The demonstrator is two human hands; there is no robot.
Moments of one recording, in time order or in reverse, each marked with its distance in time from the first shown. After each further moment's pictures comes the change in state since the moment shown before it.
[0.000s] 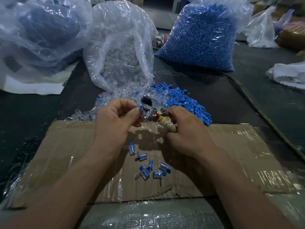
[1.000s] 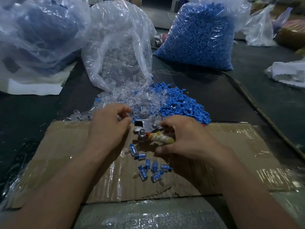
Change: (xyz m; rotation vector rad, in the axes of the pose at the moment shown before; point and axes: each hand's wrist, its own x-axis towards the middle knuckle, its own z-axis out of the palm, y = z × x) left_hand 0.019 -0.026 -0.015 0.748 -0.003 0.055; right_hand -0.003 -0.002 -0.011 -0.028 -0.268 0.002
